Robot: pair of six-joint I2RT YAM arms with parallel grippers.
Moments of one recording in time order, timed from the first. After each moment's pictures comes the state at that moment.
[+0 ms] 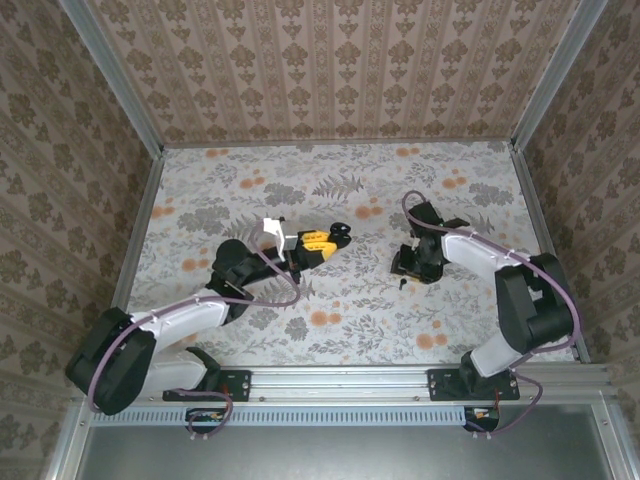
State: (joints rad) left arm -0.69 1.21 0.44 1.00 0.68 -0.23; right arm 0.30 1.58 0.92 -0.70 -0.17 0.61
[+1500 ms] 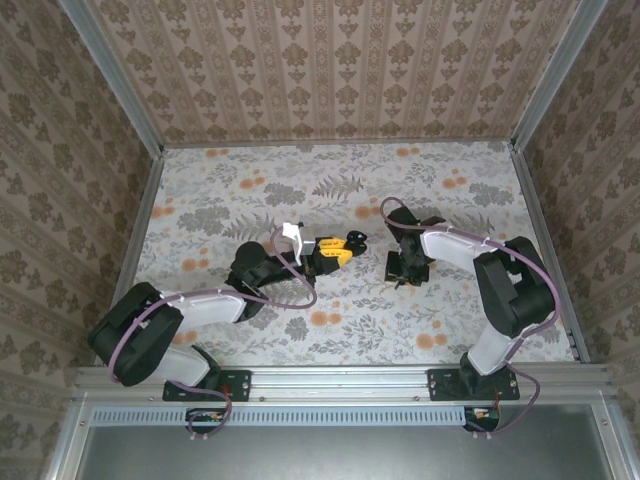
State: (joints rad) left arm -0.78 1.40 0.47 1.15 0.65 -0.24; right arm 0.40 1.70 0.98 -0.75 -0.05 0.61
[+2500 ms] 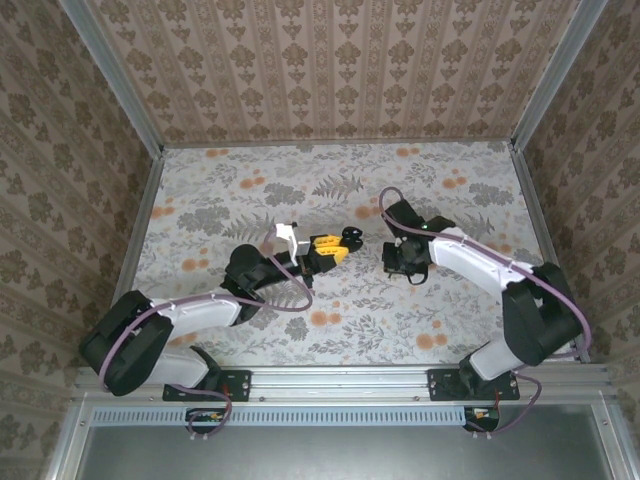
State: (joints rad) left arm -0.78 1.32 0.44 1.12 0.59 -0.21; right arm 0.49 1.45 1.01 -0.77 0.01 0.61
